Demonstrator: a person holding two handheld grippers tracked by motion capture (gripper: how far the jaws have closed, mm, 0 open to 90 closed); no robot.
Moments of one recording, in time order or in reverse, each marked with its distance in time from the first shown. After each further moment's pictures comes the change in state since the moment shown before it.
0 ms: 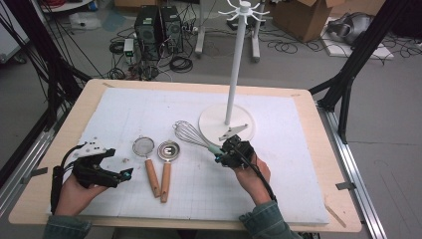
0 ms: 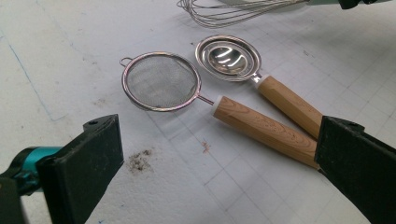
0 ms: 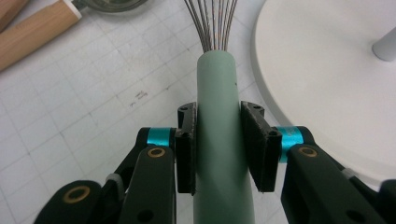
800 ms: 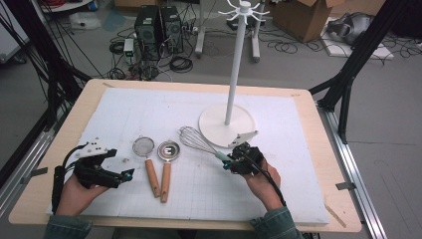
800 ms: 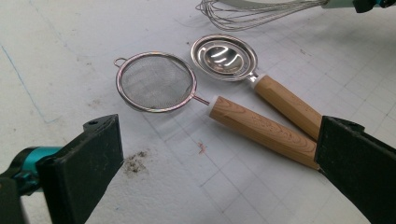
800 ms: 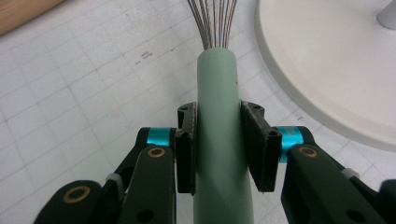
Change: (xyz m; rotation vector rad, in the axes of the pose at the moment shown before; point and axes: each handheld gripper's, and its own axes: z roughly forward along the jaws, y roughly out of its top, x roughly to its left) left arm -0.002 0.000 0.002 0.004 -0.009 0.012; right arm -0.007 -0.026 -0.014 0.006 0.036 -0.036
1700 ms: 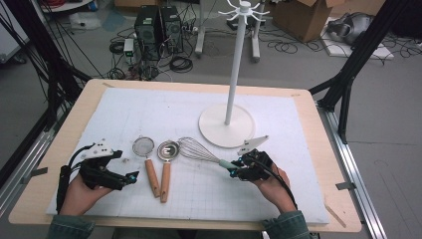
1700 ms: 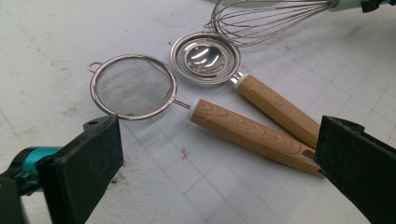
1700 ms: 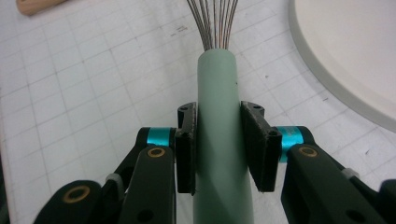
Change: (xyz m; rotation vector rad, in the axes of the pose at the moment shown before) left arm -0.008 0.002 0.008 0.014 -0.043 0.027; right arm -0.008 -0.023 -0.013 -0.029 0.138 -0.076
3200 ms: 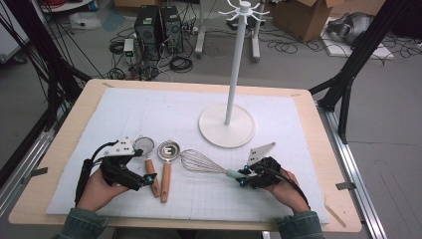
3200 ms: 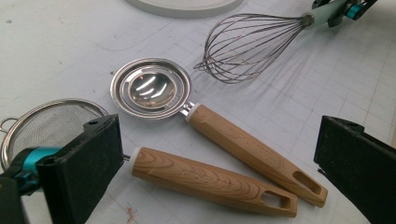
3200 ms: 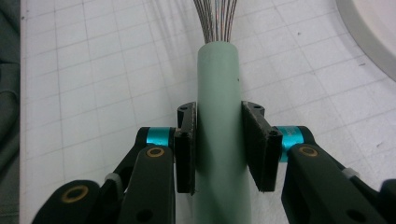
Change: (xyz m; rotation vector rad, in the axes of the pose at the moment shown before) left arm -0.023 0.026 0.032 0.016 -0.116 0.082; right arm -0.012 -0.031 -0.004 0.031 0.119 -0.138
